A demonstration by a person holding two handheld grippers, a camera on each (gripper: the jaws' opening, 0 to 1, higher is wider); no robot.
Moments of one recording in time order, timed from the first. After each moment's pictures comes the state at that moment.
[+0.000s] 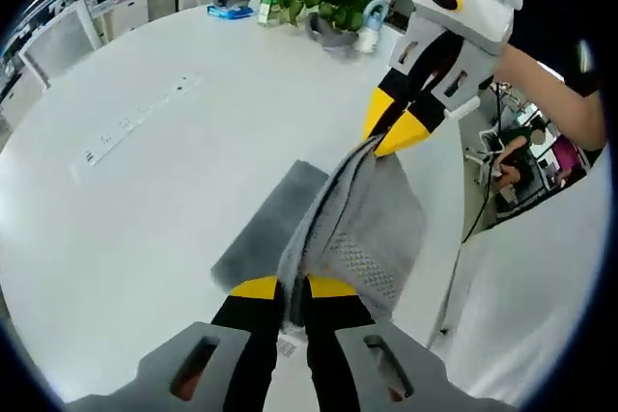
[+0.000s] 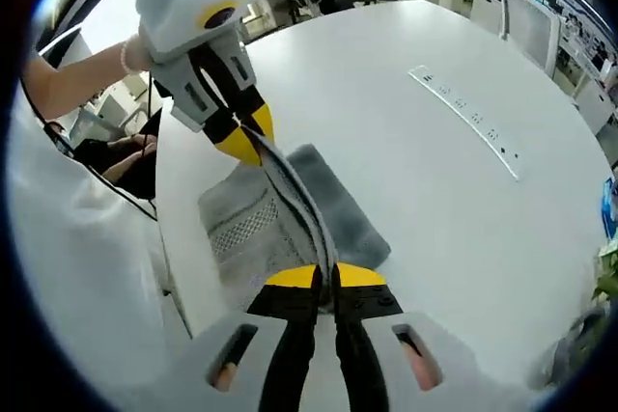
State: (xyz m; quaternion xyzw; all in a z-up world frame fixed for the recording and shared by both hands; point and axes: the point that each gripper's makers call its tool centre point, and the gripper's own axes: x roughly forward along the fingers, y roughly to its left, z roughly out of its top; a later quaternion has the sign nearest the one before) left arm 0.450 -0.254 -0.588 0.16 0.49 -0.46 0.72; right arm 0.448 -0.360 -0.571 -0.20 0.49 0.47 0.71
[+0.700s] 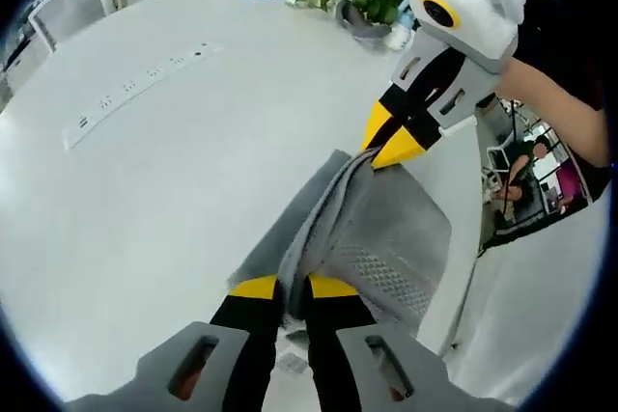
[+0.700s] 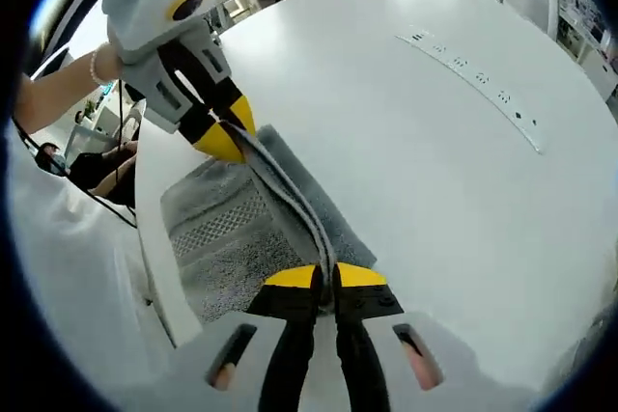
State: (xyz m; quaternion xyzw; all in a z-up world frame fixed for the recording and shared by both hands) left arm 0.470 -0.252 -0.617 0.13 0.52 -0.43 0.73; right arm 0.472 -0.363 -0.623 -0.17 0.53 0.45 0.70
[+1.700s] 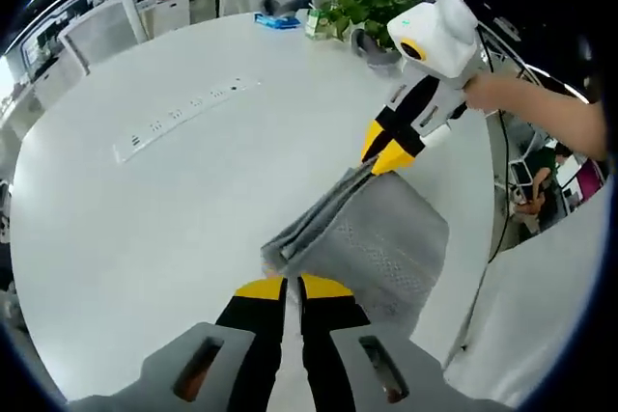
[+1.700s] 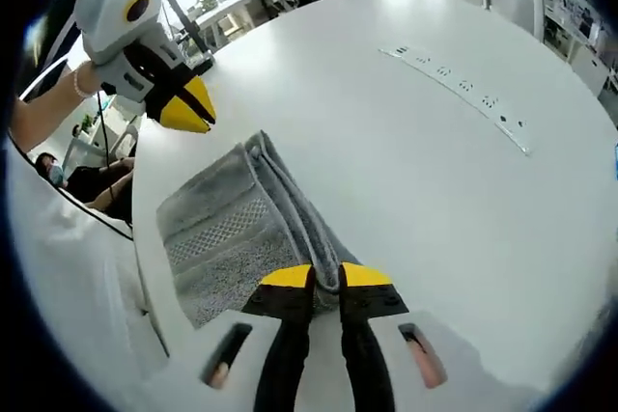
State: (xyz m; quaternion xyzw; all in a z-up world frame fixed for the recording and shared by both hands) left arm 0.467 -0.223 -0.576 0.13 0.47 -0.39 0.78; right arm 0.479 -0.368 -0.609 -0.16 0.50 0.45 0.73
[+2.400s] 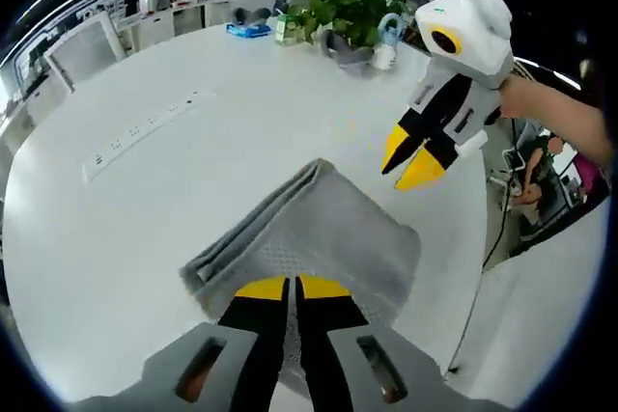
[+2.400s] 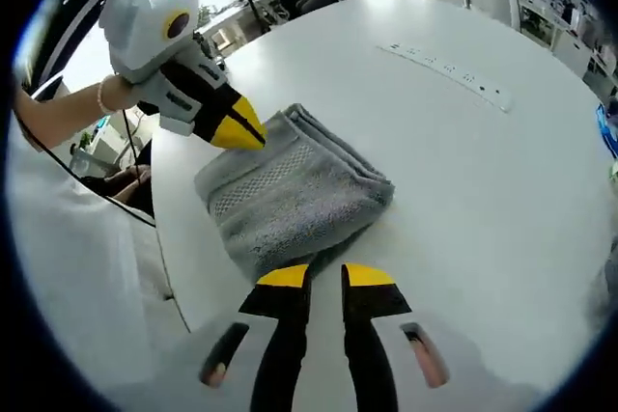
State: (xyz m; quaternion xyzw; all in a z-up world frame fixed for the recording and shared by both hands) left arm 0.437 -0.287 -0.595 0.17 0.43 -0.40 0.79; right arm 0.393 -0.401 -0.597 -0.11 0.50 0.43 0.75
